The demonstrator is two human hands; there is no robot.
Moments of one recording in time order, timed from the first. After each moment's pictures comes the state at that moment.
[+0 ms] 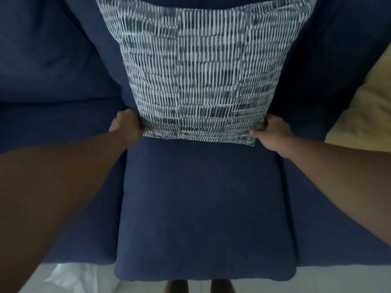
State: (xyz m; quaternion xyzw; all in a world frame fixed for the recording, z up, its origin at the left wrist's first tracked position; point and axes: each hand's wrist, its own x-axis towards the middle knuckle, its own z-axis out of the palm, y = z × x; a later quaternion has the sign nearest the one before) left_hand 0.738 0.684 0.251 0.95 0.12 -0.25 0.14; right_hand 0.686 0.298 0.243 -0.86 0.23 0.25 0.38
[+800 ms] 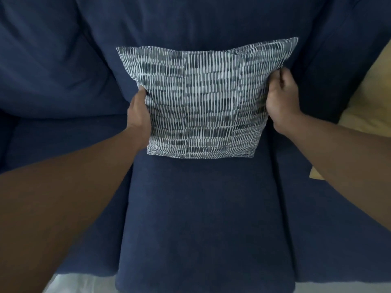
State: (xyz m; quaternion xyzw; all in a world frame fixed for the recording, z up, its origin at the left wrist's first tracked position) left_hand 0.771 0.672 0.276 0.63 0.30 -0.11 0.71; right_hand 0.757 0.317 0.337 -0.79 0.22 -0.02 0.57
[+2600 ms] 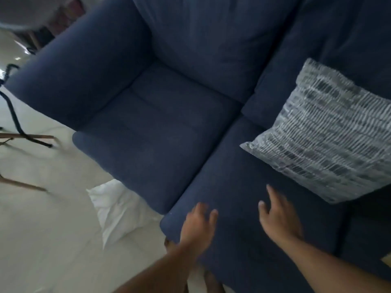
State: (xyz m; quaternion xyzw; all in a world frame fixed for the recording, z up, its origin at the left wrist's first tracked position) left_hand 0.398 0.678 0.256 0.79 0.39 -0.21 0.42; right_hand 0.542 0.494 0.272 -0.95 -0.06 0.28 0.10
